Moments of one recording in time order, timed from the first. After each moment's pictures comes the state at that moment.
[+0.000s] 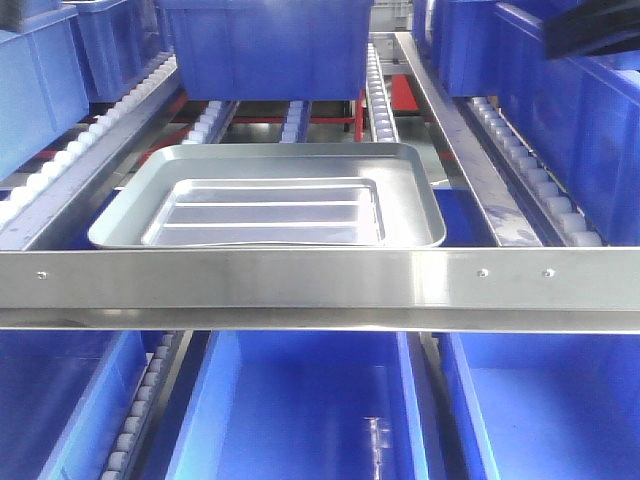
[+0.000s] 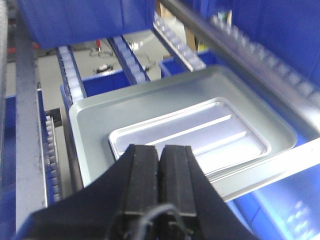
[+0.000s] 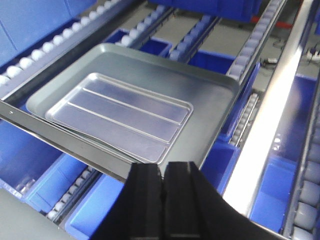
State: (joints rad) left arm -0.40 0.90 -0.45 0.41 -0.25 -0.31; right arm 0.39 0.89 -0.45 -0.38 -0.15 0.39
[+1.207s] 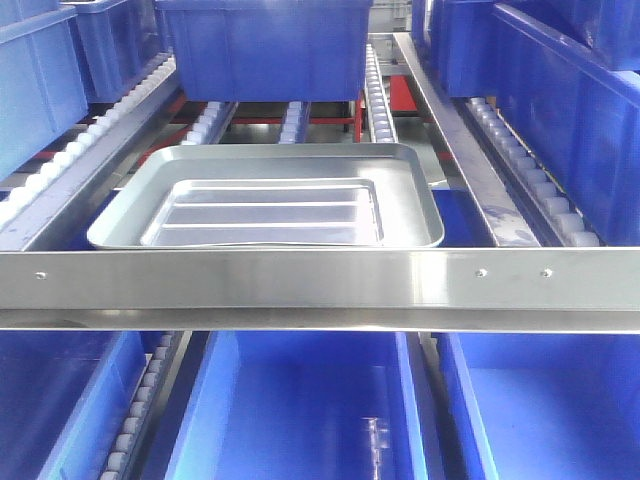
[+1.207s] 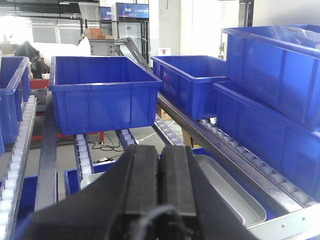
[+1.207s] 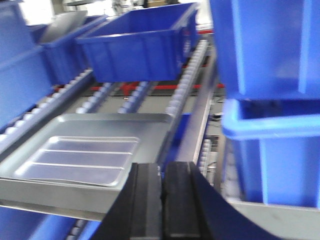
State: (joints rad) left arm -0.40 0.39 -0.26 0.37 -0.27 -0.31; right arm 0.19 0.15 -0.08 -0.12 -0.03 0.29
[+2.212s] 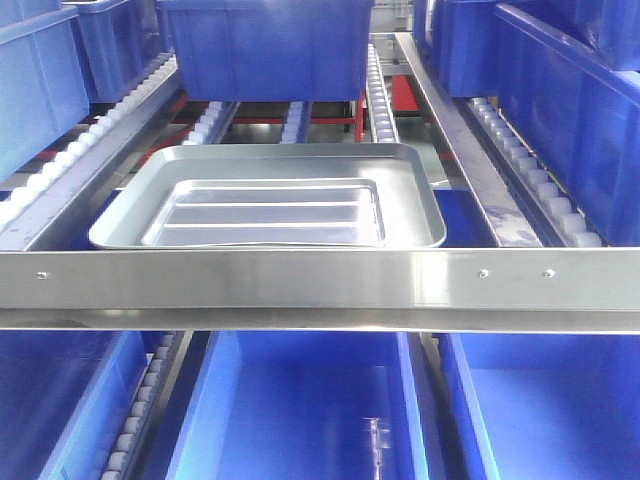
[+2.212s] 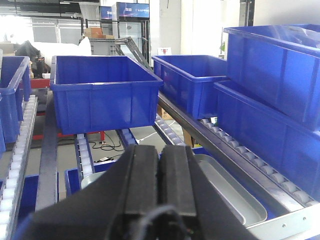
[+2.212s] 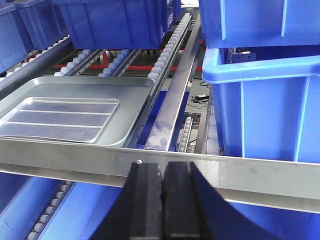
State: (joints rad) left arm -0.40 0.39 -0.26 0.37 -0.28 -0.31; right arm 0.17 -0.01 0.03 -0.04 0.08 0.16
